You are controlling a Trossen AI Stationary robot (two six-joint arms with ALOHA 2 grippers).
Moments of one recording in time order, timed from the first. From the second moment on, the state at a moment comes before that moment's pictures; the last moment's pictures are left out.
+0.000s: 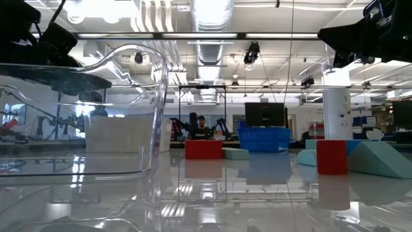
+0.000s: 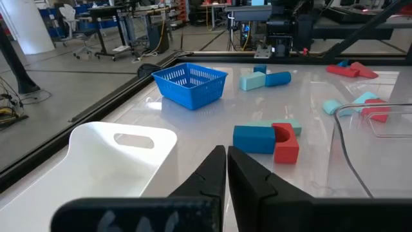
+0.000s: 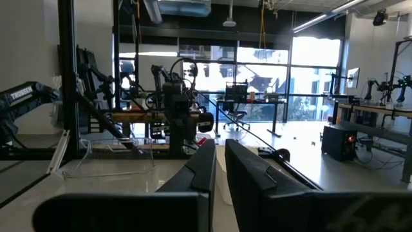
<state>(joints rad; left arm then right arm) -0.12 0.31 0.01 0.10 -0.42 -0.02 -0.27 0.14 0.02 0.34 -0.21 0.00</state>
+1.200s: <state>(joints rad) -0.12 0.32 0.01 0.92 -0.47 -0.23 -0.27 0.14 0.02 0.35 -0.10 0.15</state>
